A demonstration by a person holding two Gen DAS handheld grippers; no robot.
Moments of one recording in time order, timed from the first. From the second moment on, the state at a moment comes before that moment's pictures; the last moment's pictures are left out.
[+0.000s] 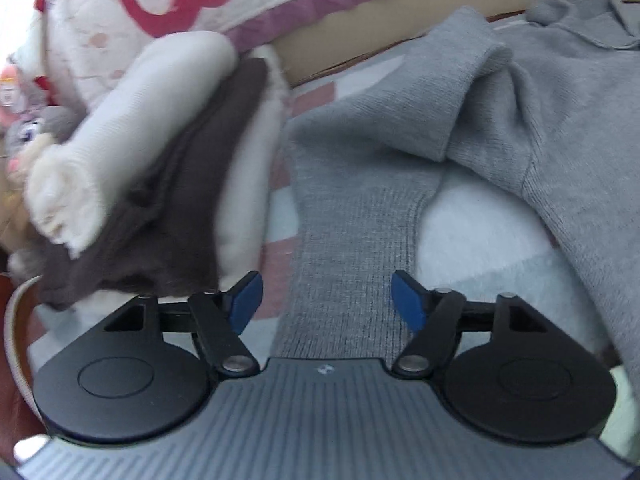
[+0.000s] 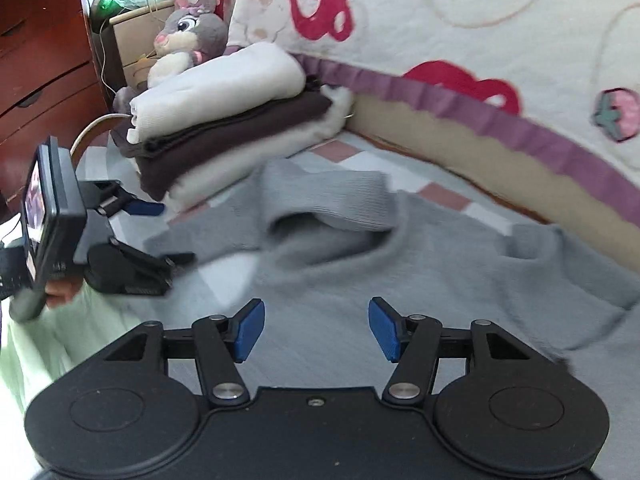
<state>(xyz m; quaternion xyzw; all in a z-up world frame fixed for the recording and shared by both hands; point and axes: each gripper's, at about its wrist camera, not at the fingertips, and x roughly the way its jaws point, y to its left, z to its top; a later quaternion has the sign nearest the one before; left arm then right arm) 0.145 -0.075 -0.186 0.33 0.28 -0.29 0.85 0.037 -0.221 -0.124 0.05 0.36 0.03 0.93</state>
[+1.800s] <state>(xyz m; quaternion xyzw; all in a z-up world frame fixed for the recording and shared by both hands) 0.243 0.061 -0.057 0.05 0.32 -0.32 0.89 0.103 -0.169 -0.176 0.02 0.39 0.08 0.92</state>
